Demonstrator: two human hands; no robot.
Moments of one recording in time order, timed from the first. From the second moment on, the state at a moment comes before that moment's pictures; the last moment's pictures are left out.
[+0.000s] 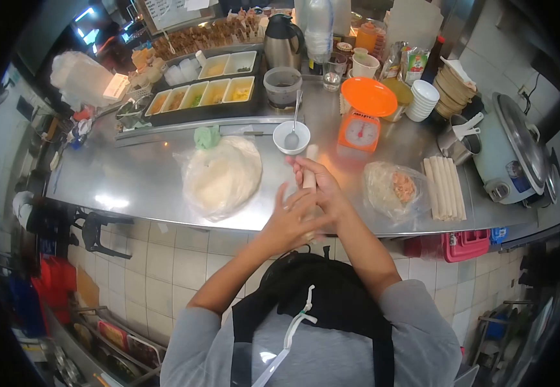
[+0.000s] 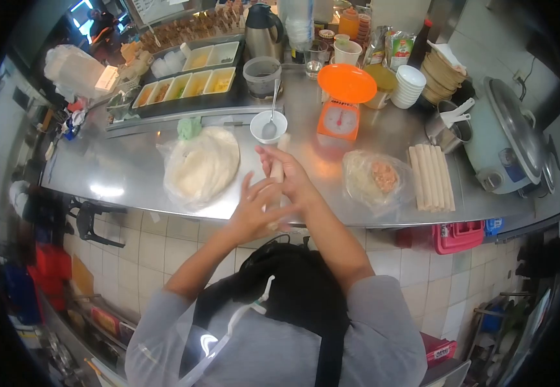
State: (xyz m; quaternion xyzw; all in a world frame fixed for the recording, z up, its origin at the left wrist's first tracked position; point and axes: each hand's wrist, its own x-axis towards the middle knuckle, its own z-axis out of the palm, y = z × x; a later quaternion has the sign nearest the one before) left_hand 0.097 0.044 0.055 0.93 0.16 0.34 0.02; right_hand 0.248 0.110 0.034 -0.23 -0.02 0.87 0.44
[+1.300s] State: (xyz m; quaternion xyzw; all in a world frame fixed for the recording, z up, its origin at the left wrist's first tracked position) left_hand 0.057 0.101 0.021 0.46 0.53 0.46 0.55; right_hand 0.251 0.227 -0.009 -0.55 -0.80 0.08 0.21
